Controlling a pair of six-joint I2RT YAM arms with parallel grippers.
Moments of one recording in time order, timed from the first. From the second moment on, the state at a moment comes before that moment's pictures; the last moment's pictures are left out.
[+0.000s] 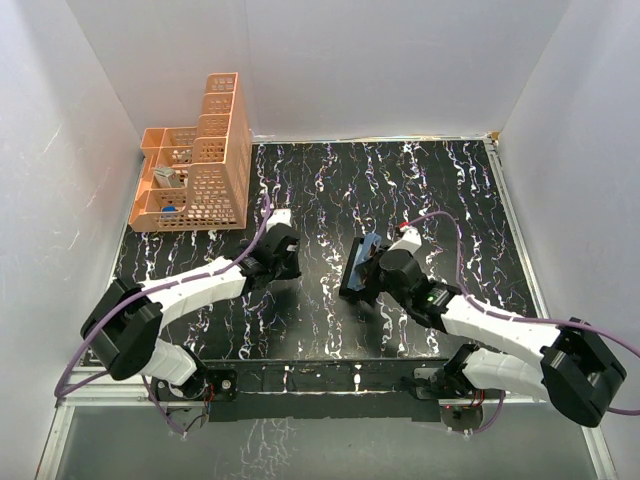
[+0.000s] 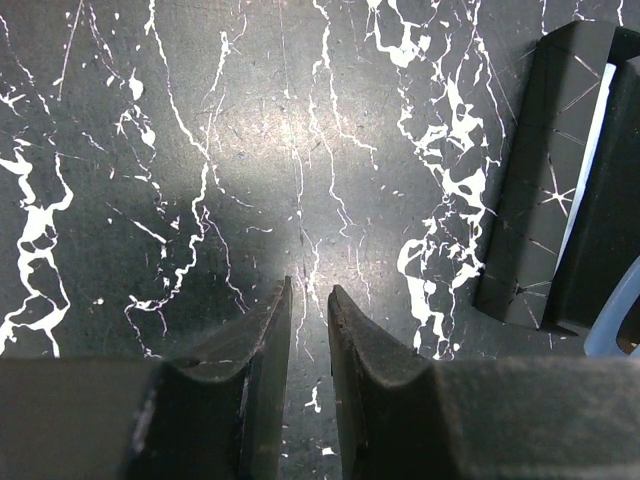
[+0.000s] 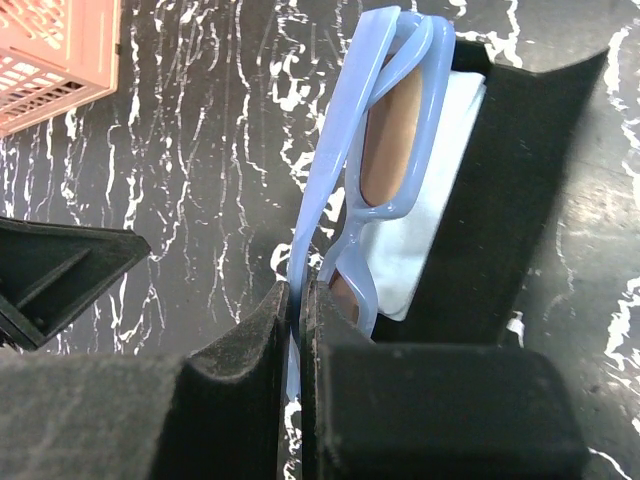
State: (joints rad) left arm -0.78 1.42 0.82 -0.25 -0.29 -0.64; right arm 0.78 1.09 0.49 0.08 0.32 0.86
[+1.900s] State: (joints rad) left arm -0.87 1.71 0.97 -0.10 -0.20 -0.62; right arm 0.67 1.31 0.42 0.30 0.18 0.81
